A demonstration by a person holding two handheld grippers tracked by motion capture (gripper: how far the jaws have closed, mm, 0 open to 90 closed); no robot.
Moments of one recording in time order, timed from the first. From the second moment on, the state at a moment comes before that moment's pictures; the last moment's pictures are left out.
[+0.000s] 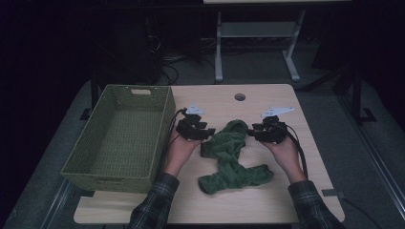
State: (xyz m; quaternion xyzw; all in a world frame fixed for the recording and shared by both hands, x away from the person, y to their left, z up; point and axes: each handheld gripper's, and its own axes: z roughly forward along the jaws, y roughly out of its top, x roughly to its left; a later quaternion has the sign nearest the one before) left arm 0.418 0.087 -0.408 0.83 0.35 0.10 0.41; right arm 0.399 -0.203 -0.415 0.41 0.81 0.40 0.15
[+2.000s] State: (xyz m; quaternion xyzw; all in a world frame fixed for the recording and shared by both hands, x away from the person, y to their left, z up) left arm 0.452 0.082 -0.464 0.84 0.34 0.13 0.40; right arm 0.449 -0.199 -0.462 0.40 0.83 0.36 0.15
